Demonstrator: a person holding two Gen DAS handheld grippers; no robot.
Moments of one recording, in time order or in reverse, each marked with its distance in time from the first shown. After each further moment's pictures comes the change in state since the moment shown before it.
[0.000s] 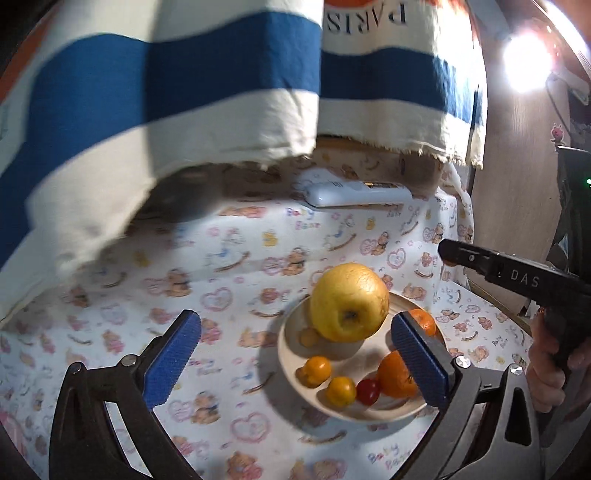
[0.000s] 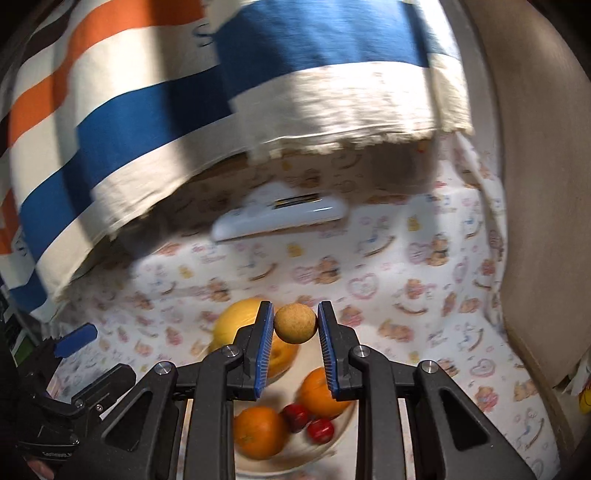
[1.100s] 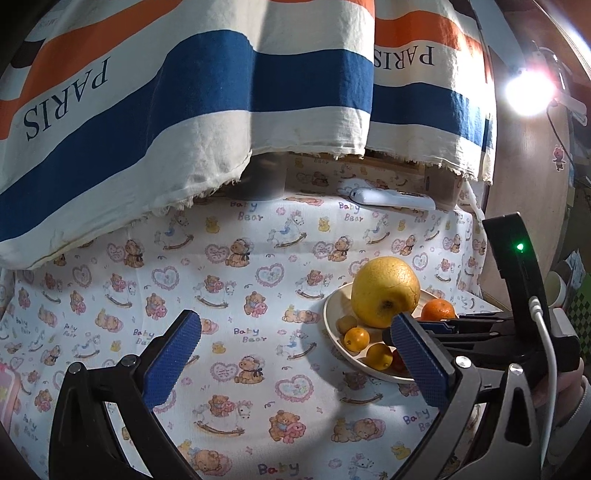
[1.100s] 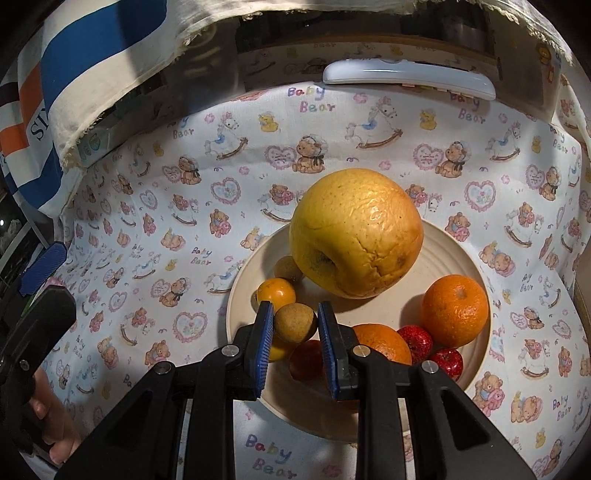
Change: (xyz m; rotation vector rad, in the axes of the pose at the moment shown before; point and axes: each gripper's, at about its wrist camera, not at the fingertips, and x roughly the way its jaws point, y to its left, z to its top) left arm -0.038 0.032 -0.050 -0.090 -0.098 0.065; right arm 0.067 0.069 -0.068 -0.161 0.308 0.111
